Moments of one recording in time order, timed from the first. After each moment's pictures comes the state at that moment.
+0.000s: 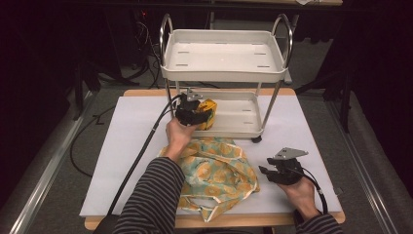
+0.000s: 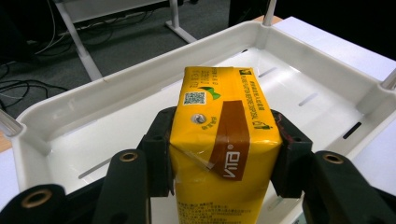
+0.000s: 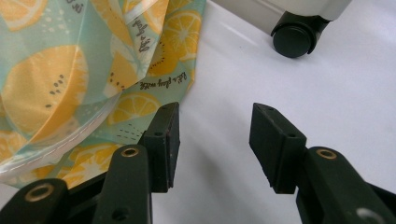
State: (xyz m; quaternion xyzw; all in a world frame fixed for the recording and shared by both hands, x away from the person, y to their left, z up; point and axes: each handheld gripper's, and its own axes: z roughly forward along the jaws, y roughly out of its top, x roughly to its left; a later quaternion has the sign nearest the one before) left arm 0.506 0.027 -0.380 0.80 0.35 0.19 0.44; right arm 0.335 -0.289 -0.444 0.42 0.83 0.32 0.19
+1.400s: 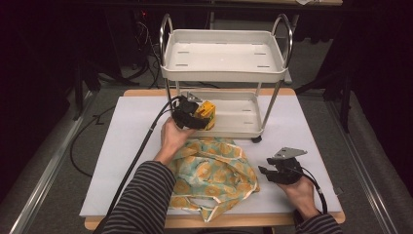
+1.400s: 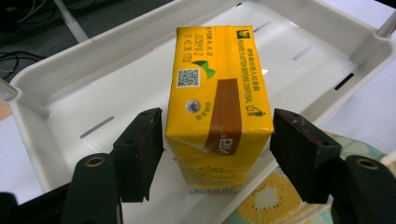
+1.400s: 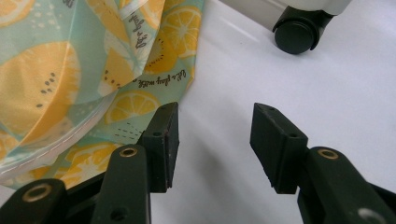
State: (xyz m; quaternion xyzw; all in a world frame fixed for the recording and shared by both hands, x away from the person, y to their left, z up) left arm 0.496 0.035 -0.372 0.85 0.35 0.16 0.38; right arm 0.337 -0.288 -0.445 0.42 0.83 0.32 0.19
